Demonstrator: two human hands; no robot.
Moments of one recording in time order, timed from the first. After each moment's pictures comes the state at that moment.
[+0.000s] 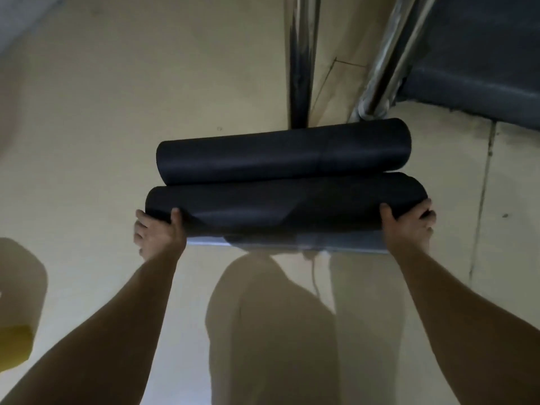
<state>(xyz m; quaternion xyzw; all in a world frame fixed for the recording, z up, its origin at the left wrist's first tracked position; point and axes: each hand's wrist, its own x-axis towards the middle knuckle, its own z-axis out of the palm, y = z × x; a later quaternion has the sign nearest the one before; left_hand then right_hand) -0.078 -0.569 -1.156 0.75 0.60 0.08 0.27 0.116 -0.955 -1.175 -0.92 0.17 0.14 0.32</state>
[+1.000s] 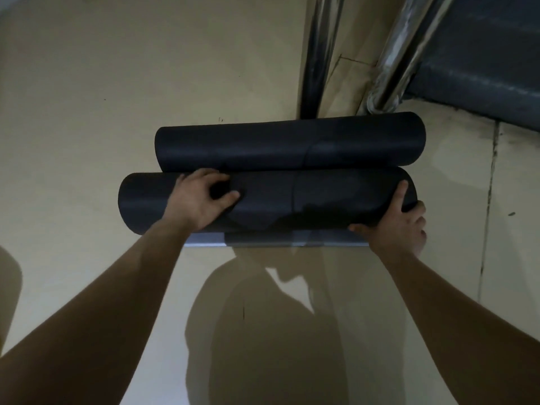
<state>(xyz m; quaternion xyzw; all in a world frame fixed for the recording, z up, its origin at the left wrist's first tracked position) -0.034 -0.557 -1.147 0.97 0.18 0.00 0.17 0.086 -0.920 -1.193 -0.99 0.04 0.09 0.11</state>
